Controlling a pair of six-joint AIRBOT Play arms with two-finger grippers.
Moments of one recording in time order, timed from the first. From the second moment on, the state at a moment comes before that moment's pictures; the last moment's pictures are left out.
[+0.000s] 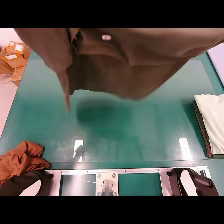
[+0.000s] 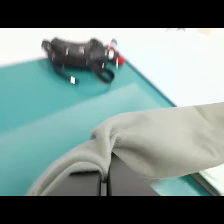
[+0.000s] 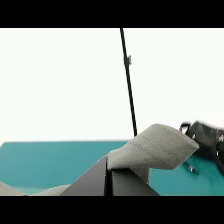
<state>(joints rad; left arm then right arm) -0.15 -1.04 1.90 0.88 -1.18 -1.40 -0.43 -0.62 1.51 -0.83 1.00 1.33</state>
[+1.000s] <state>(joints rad) -0.31 -1.99 2.01 0.88 -1.26 -1.43 -0.33 -1.33 0.90 -0.84 0.84 1.23</state>
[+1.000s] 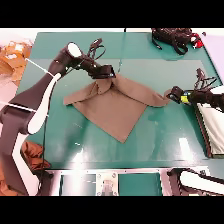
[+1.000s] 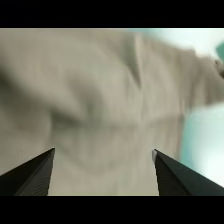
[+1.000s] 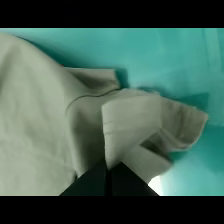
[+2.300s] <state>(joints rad) -0.70 -1.56 1.00 0.88 -0.75 -1.86 -0.44 -1.38 0.95 -0.85 0.83 1.22</state>
